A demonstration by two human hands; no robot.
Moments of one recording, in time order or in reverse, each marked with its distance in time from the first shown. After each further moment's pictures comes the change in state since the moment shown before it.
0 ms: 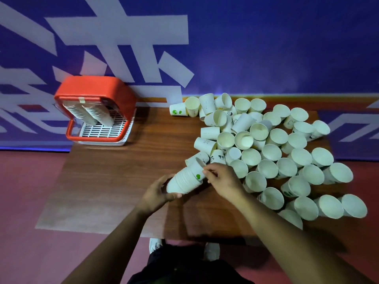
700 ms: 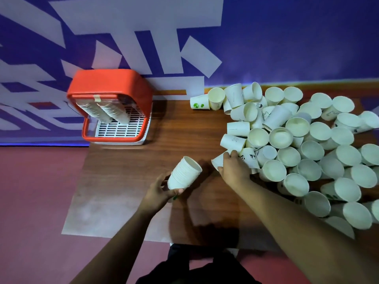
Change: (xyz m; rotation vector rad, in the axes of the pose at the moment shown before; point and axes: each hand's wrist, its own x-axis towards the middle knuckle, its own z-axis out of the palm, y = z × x) left_hand 0.019 -0.040 -0.086 -0.021 0.107 -0.126; right_hand 0.093 0.016 0.088 -0.801 -0.075 0.235
